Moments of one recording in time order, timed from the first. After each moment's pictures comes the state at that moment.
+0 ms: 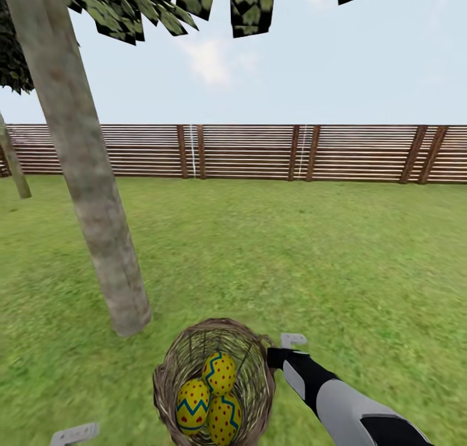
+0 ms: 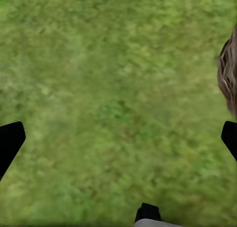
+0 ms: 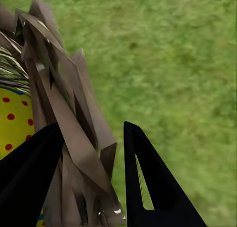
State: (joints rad) left arm 0.16 0.15 0.16 -1.37 0.18 0.56 0.09; right arm -0.75 0.14 -0.06 -0.15 -0.03 0.14 -0.09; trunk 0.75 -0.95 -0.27
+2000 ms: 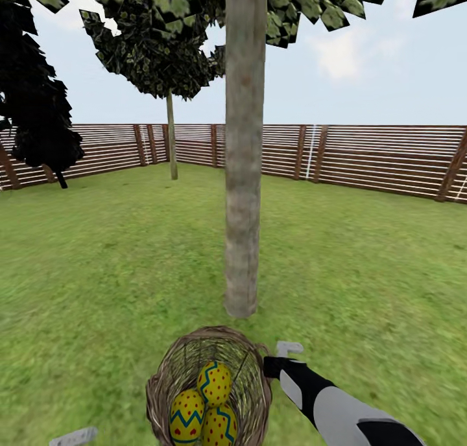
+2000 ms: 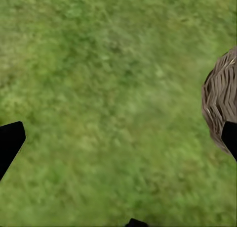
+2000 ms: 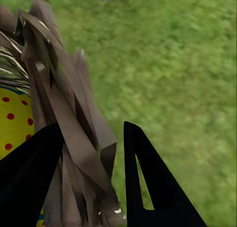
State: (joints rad) left arm 0.16 0.14 0.17 -1.28 0.24 0.41 0.09; right arm -0.74 0.16 -0.06 -0.11 -0.03 0.11 -0.08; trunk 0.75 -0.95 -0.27
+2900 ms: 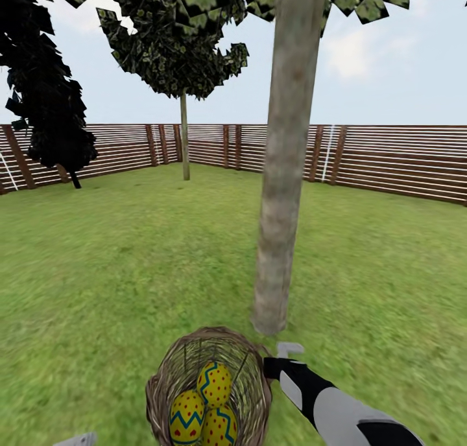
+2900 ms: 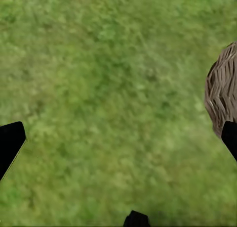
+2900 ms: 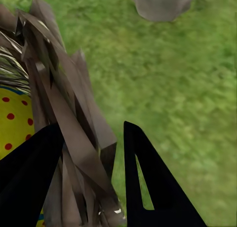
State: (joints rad) left arm 0.15 0.14 0.17 -1.25 0.24 0.42 0.09; right arm -0.73 0.16 -0.05 -0.11 -0.03 0.11 -0.09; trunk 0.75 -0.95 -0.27
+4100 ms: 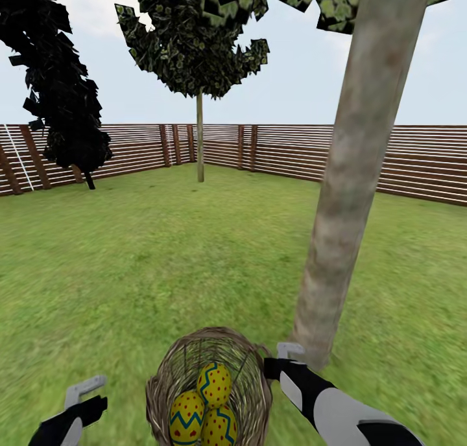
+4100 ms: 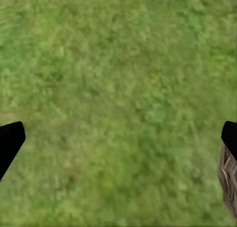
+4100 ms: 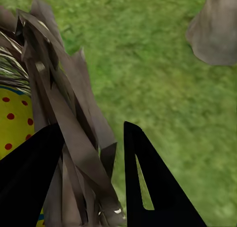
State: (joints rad) left arm -0.20 0.16 0.17 -0.96 0.30 0.46 0.27; right arm -0.73 0.16 -0.05 -0.11 -0.03 0.11 -0.09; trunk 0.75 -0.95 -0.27
